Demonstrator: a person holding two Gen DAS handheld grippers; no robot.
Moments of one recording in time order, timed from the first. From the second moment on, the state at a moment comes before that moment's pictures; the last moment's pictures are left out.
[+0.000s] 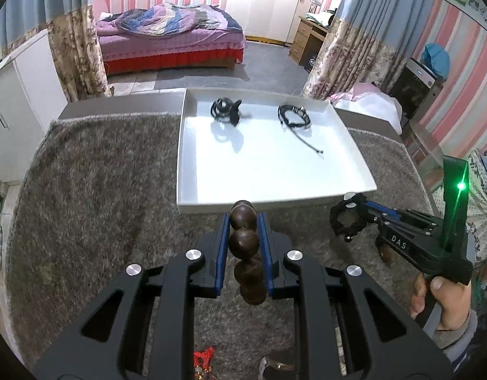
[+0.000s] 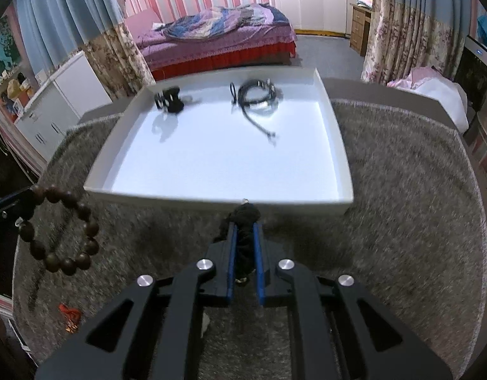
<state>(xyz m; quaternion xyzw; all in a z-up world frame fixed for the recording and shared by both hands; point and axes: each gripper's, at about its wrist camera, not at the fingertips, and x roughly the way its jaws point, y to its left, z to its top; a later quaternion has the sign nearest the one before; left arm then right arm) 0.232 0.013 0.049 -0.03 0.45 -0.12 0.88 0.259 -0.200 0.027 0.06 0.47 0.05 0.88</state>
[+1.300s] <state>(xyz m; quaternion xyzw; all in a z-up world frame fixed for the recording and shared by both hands) 0.445 -0.028 -0.044 0.04 0.50 -0.04 0.87 0.445 -0.227 -0.014 0.03 0.49 -0.04 0.87</state>
